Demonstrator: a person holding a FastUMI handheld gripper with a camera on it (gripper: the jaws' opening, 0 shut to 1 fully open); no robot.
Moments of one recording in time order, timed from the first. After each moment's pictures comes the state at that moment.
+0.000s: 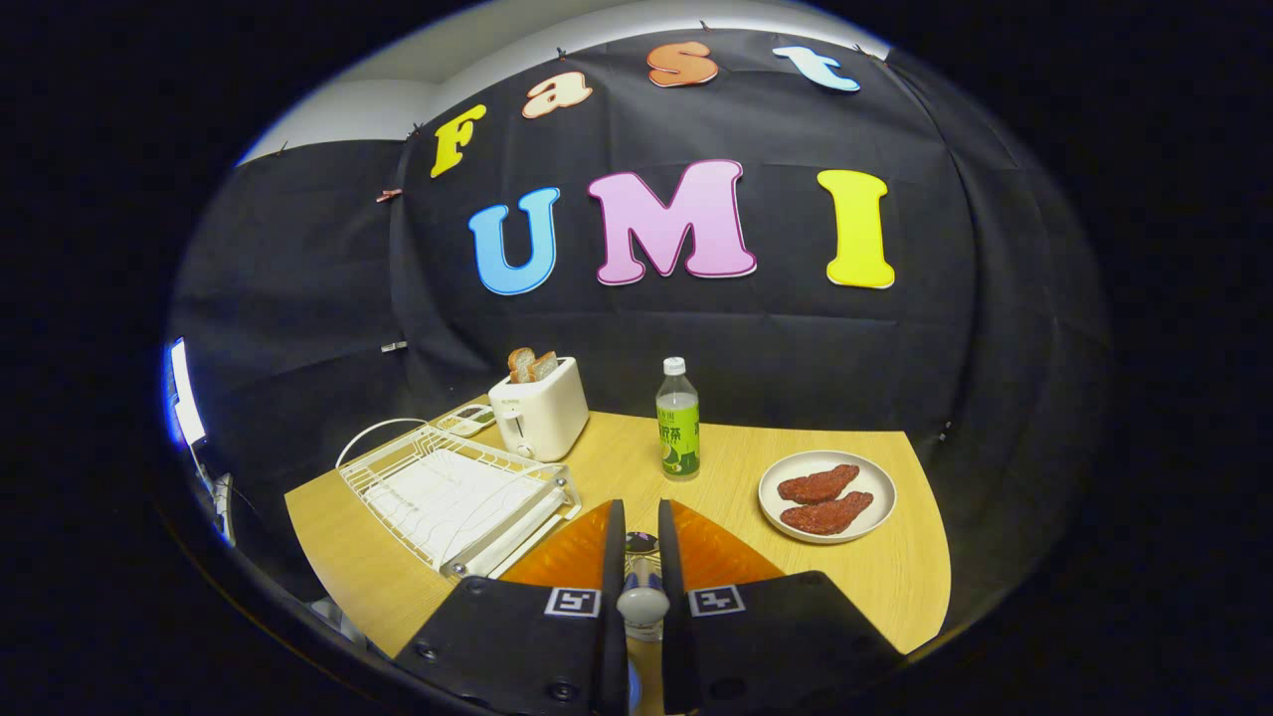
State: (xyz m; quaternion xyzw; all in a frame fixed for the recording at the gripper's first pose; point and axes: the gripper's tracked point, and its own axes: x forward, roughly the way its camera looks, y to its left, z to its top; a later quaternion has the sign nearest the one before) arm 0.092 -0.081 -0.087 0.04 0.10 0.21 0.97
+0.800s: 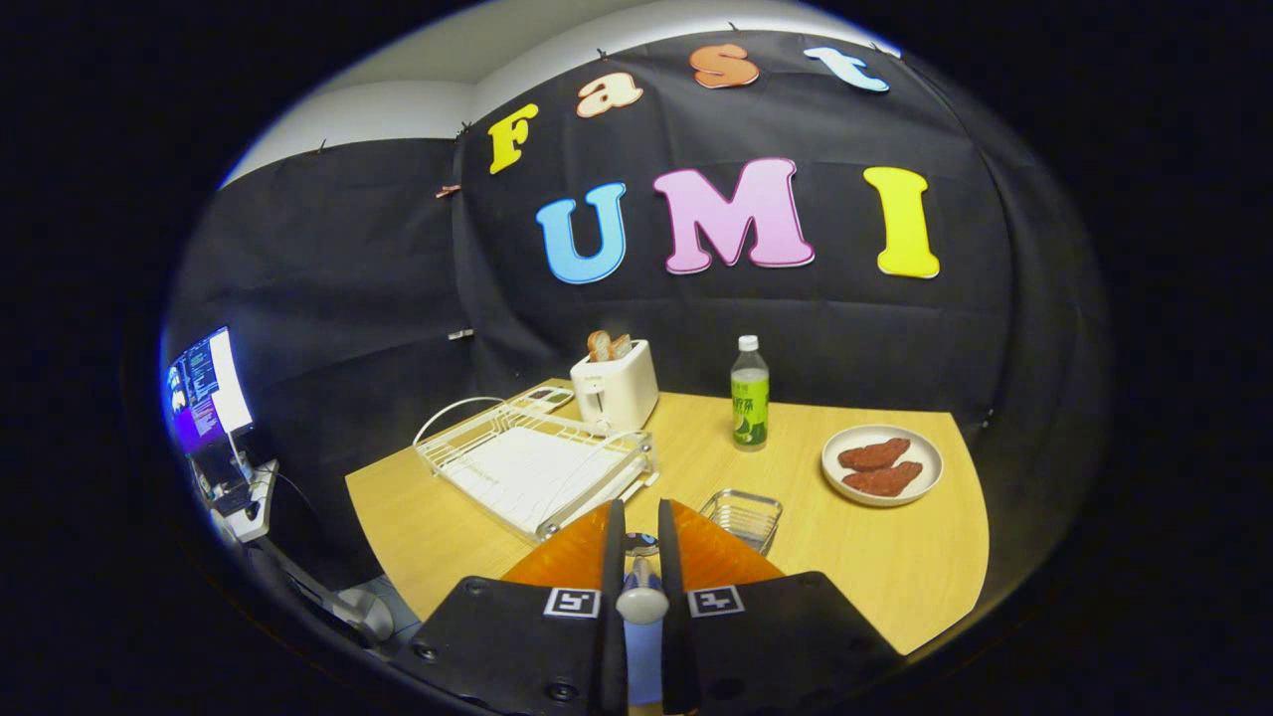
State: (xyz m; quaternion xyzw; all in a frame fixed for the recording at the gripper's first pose) arm 0.000 -0.031 -0.117 0.05 0.13 0.30 0.94
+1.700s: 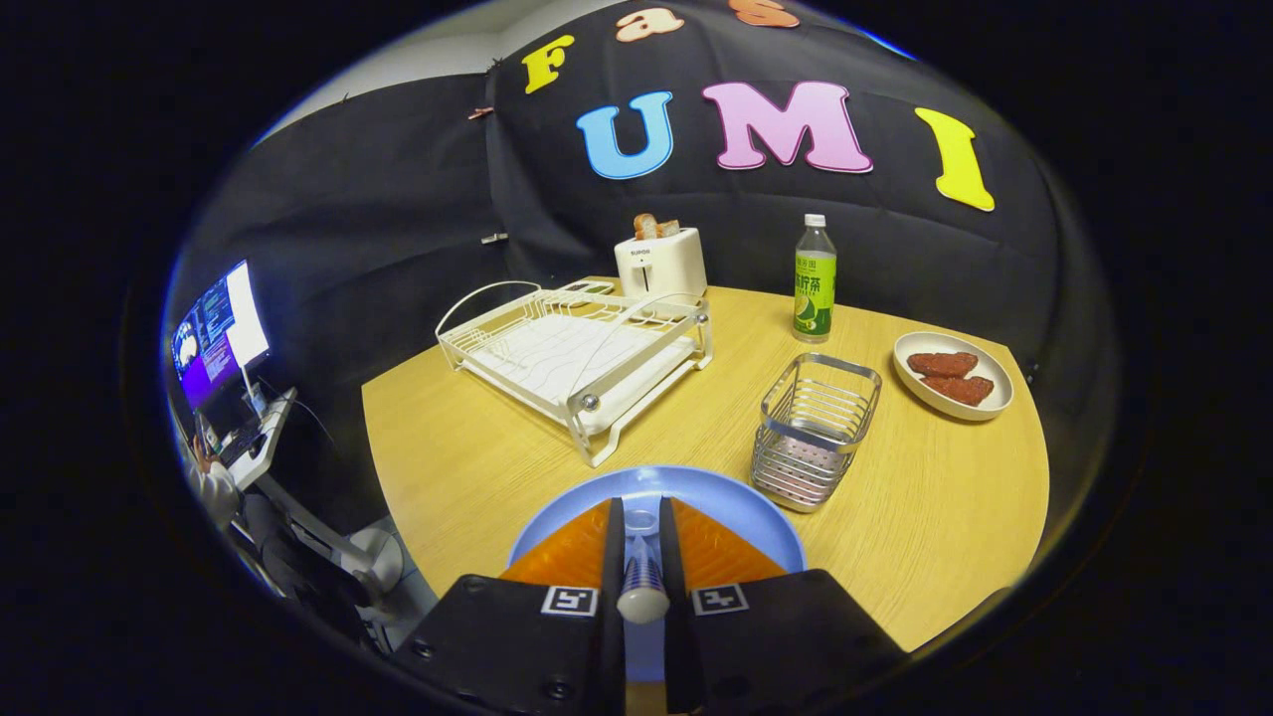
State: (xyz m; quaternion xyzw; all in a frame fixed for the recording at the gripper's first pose) arm -0.032 0.002 -0.232 -0.01 0.23 0.34 0.91
